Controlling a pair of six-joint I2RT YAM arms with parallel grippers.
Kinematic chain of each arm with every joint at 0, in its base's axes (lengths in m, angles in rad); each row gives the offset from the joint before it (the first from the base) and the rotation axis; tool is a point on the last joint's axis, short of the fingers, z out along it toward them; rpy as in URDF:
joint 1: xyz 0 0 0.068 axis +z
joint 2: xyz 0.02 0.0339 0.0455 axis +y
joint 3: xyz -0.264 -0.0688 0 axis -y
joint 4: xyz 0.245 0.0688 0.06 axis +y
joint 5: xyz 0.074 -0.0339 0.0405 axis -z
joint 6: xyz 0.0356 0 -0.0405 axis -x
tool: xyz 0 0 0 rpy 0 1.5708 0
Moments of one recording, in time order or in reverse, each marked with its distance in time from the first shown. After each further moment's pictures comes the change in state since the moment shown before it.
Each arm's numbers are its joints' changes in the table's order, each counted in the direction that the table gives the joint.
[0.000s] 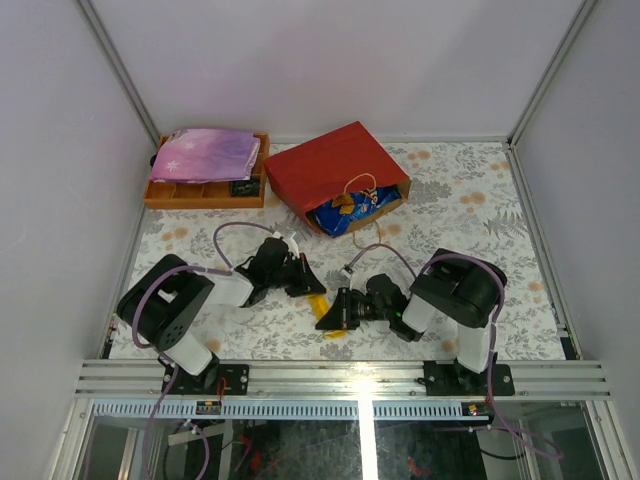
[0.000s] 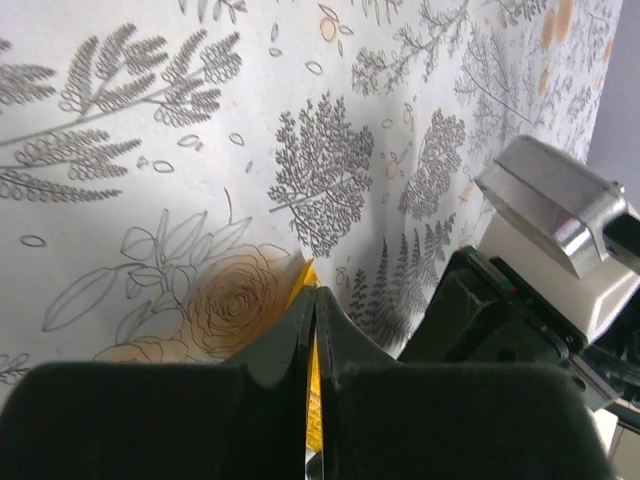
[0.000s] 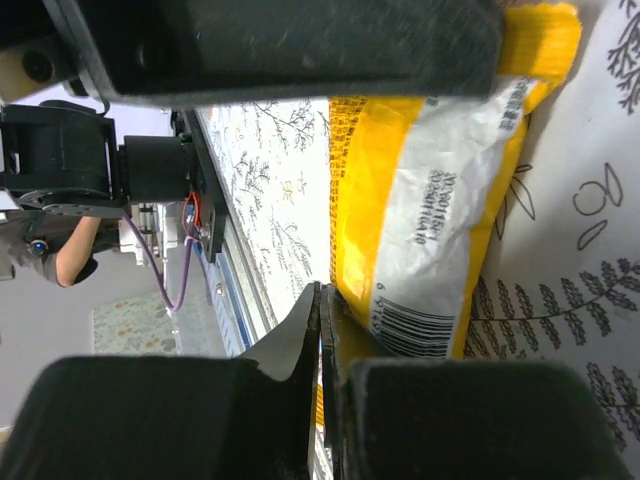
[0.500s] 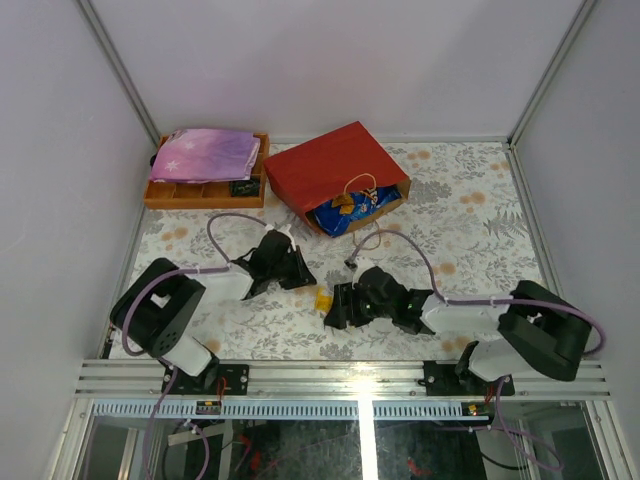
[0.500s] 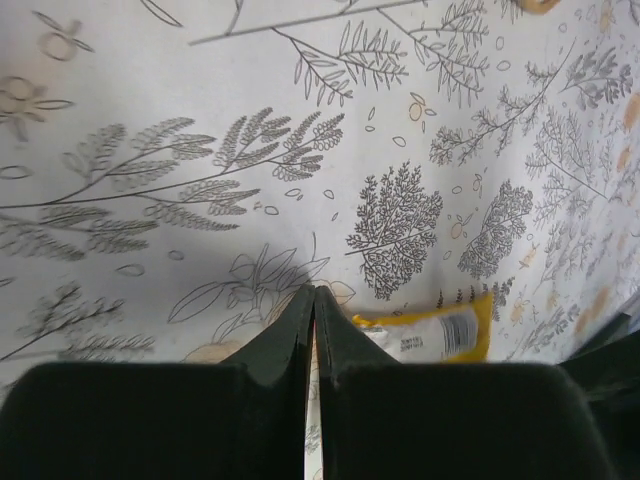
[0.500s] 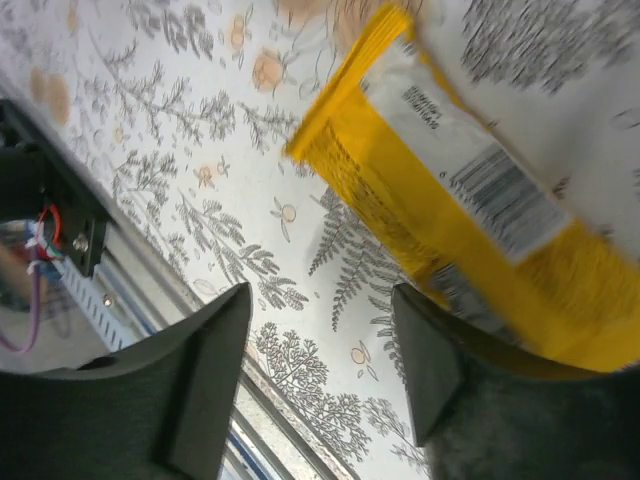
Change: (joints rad) left arm -0.002 -0.019 0.090 0.188 -0.187 -0.037; right arm 0.089 -0.482 0.092 0.838 0.314 0.237
